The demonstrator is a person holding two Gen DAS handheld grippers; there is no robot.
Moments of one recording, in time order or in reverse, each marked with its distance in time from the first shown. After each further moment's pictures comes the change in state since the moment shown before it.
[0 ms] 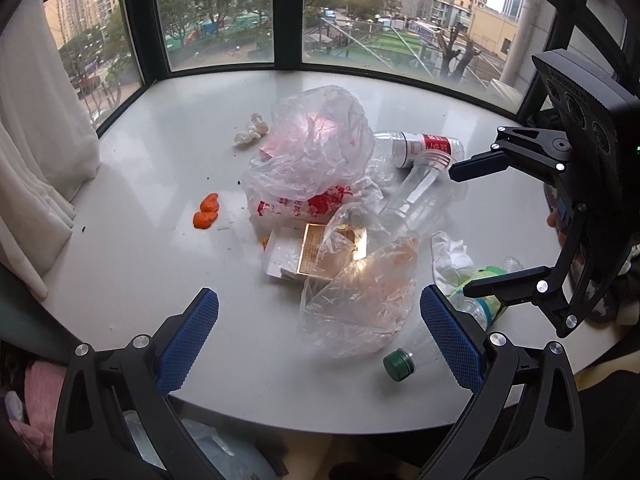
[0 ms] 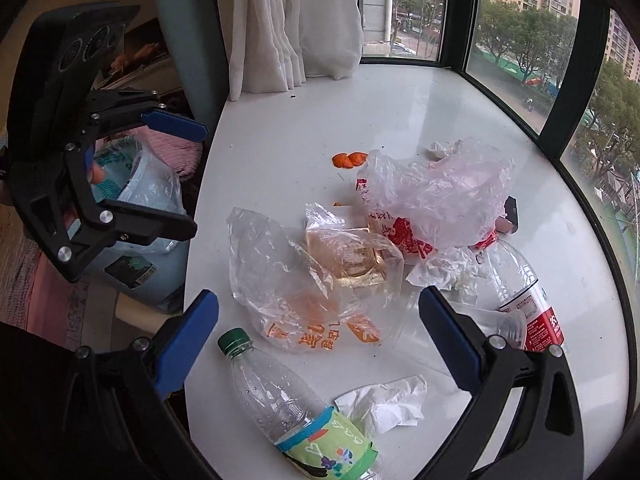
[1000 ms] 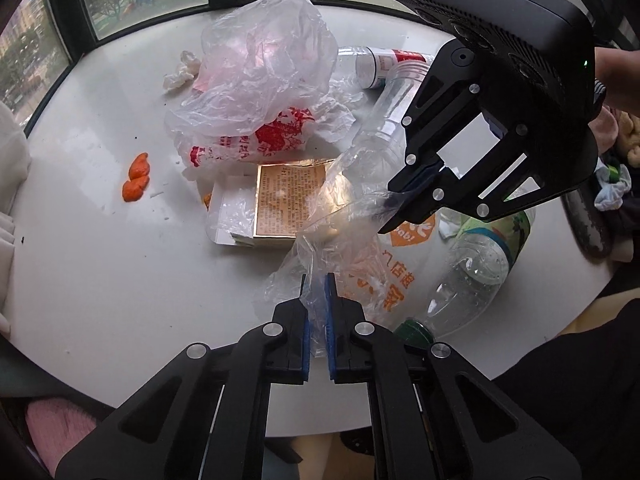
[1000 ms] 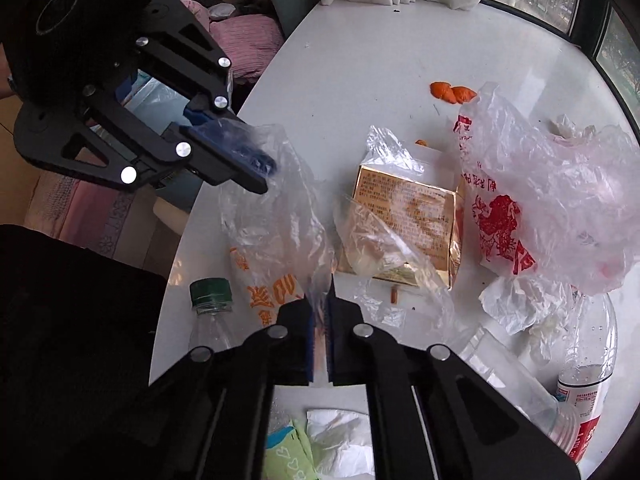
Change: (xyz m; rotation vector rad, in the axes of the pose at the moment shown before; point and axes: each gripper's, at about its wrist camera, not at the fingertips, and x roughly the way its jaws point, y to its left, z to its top) left arm 0.076 -0.002 -0.006 0.137 0.202 -0.152; right arm 0.089 -0.016 0.006 -0.248 0.266 0.293
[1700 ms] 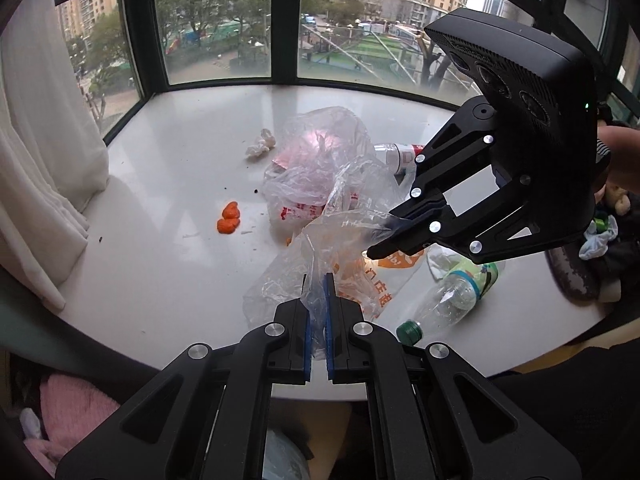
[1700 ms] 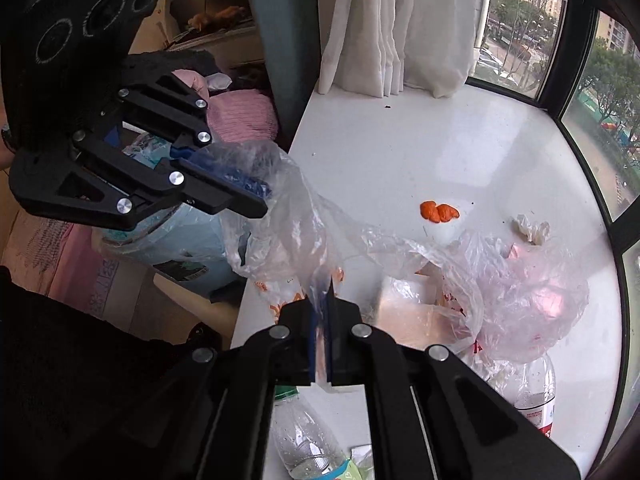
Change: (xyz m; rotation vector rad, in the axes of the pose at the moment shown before) left arm -0.147 0.025 -0.034 -0.098 -0.239 0.104; right arm -0.078 0.086 0.084 -0.008 -0.179 -0.137
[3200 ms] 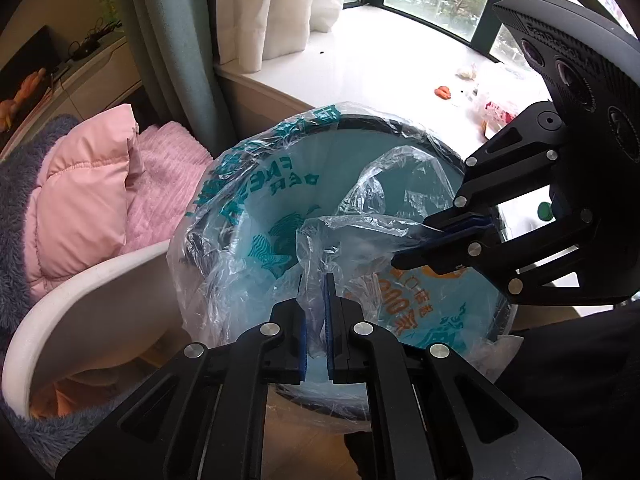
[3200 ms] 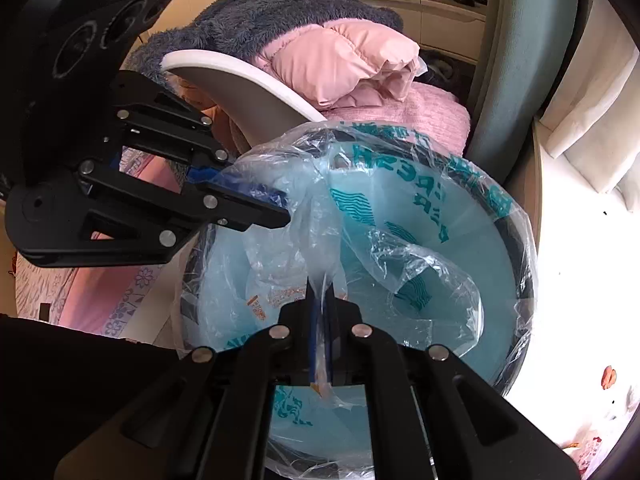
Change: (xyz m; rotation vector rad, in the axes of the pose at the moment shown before) left arm -0.112 0.096 -0.267 -0.512 0.140 0.328; right arm 0.162 0.242 0.109 -0.311 0.077 0.249
